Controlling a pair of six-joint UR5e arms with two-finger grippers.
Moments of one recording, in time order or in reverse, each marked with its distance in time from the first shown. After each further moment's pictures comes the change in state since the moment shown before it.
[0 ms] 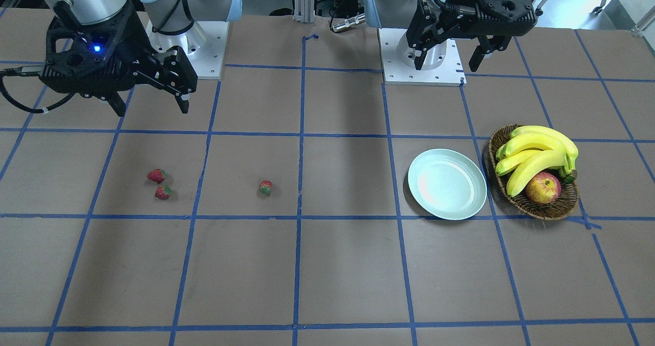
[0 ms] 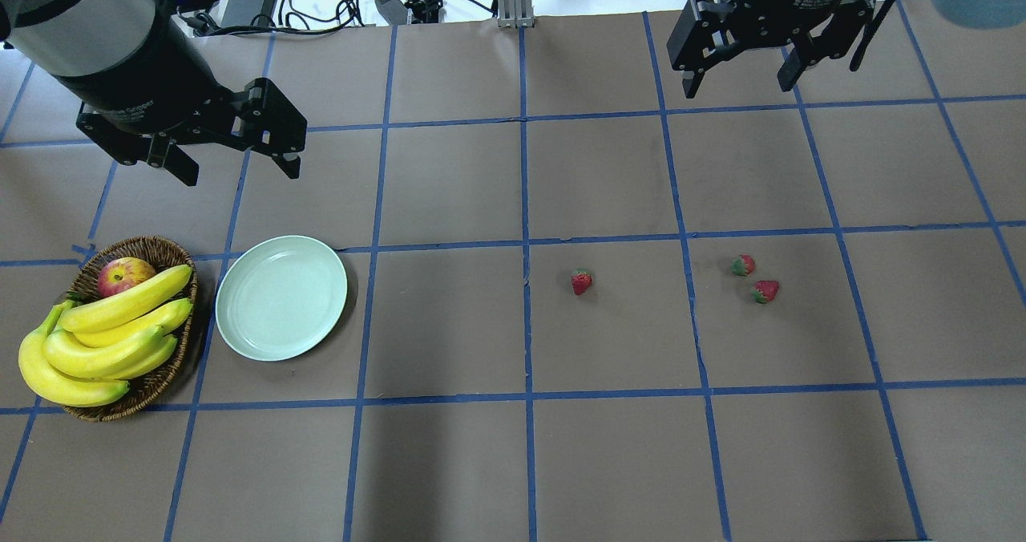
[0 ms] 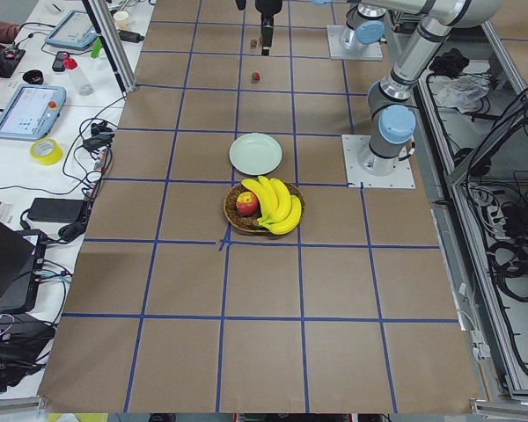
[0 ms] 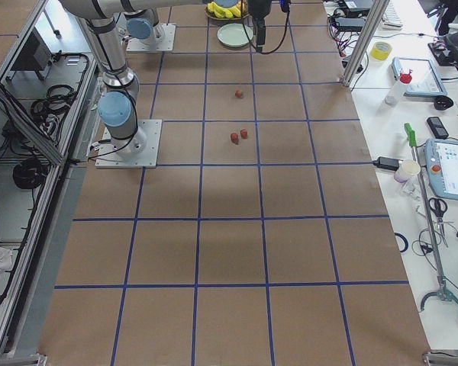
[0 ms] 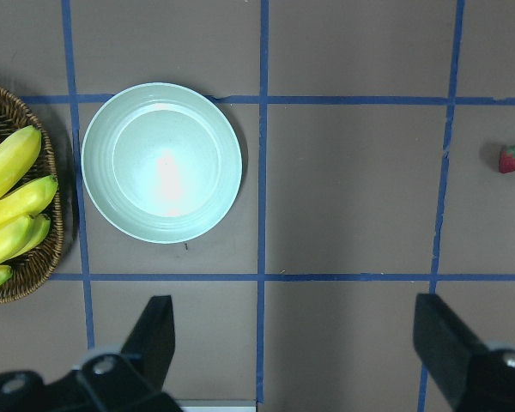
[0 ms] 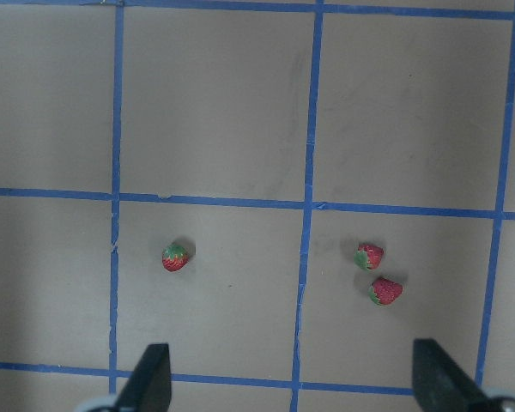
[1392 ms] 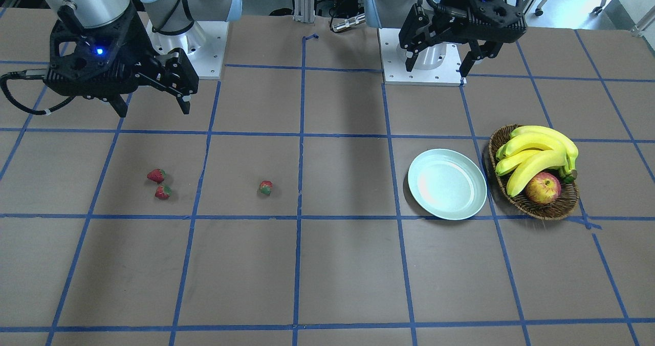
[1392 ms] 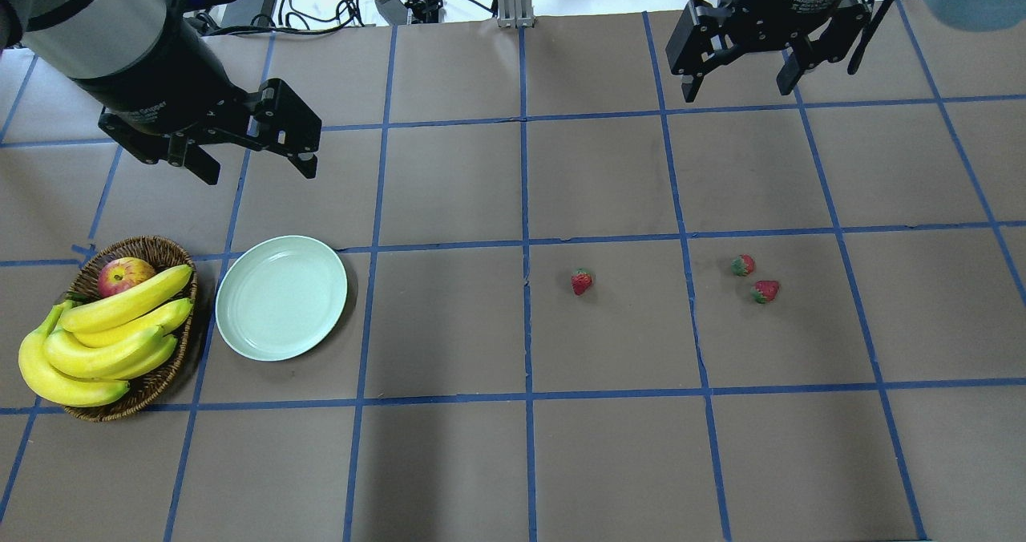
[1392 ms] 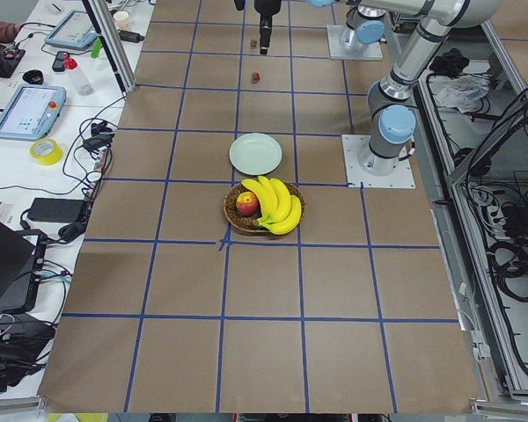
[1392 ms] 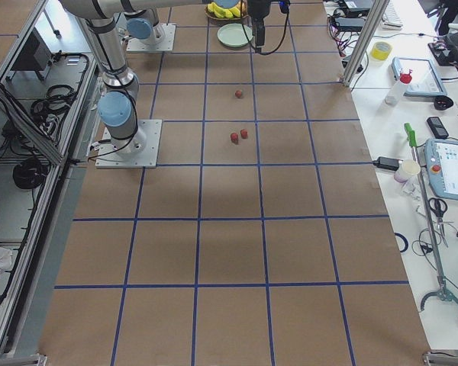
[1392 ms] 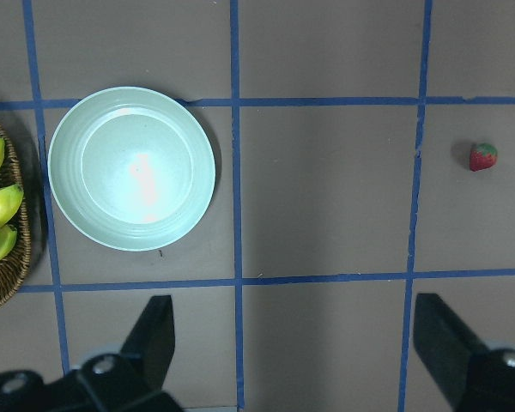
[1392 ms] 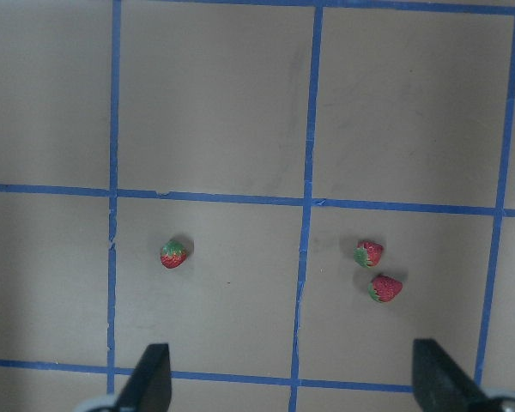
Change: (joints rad) left arm 0.001 -0.003 -0.010 0.015 -0.053 0.042; right arm 0.004 0.005 0.002 0.003 0.000 0.002
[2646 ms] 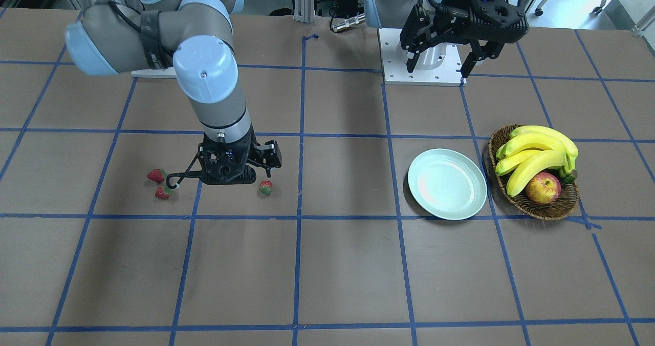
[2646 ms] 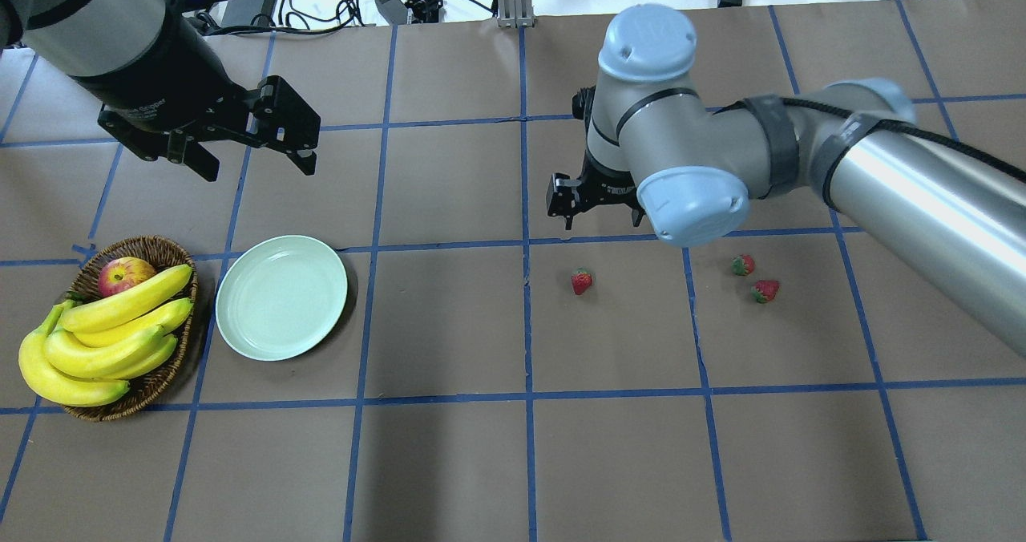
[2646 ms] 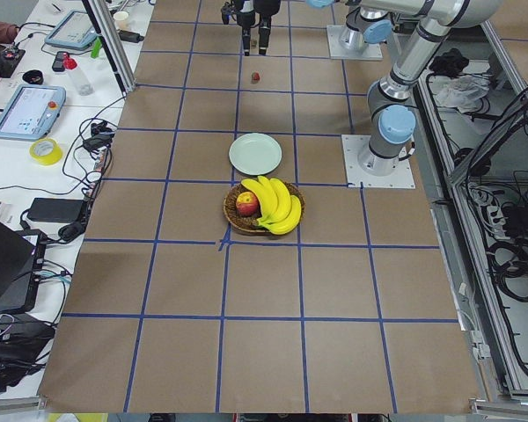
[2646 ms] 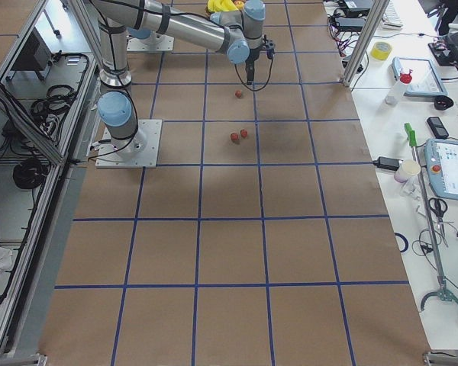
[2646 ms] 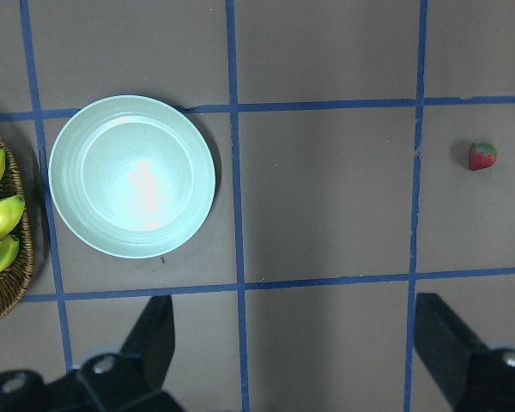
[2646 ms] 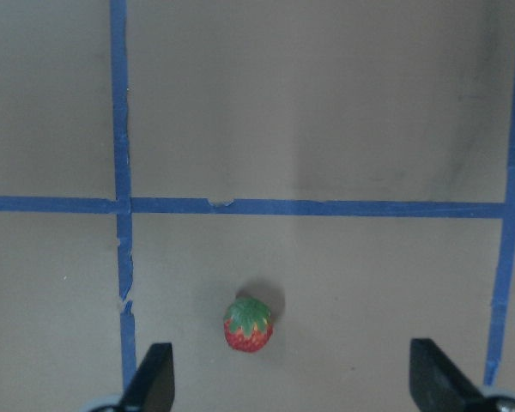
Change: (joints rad) left arm 0.002 -0.001 -0.002 0.013 0.001 0.001; right arm 0.194 0.237 0.406 -0.594 -0.003 0.236
